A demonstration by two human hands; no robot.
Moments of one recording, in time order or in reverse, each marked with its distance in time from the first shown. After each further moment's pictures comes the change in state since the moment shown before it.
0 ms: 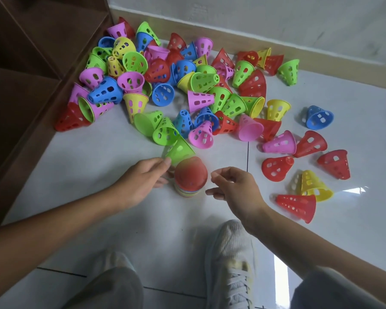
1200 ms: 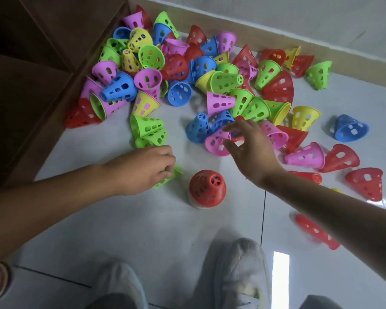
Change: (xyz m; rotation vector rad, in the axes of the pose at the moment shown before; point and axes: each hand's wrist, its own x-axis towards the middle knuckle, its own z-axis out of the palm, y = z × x) left_hand 0.046 0.006 -0.055 1.027 -0.185 0.495; right_hand 0.103 -0.049 0.000 -0.701 0.024 -0.686
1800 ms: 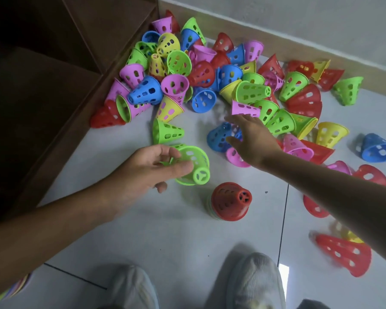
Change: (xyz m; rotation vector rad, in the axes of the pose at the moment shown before) left_hand -0.048 0.038 -0.041 -1.333 0.317 -0.506; right_hand 0.068 -0.018 0.025 -0.302 -0.183 -0.120
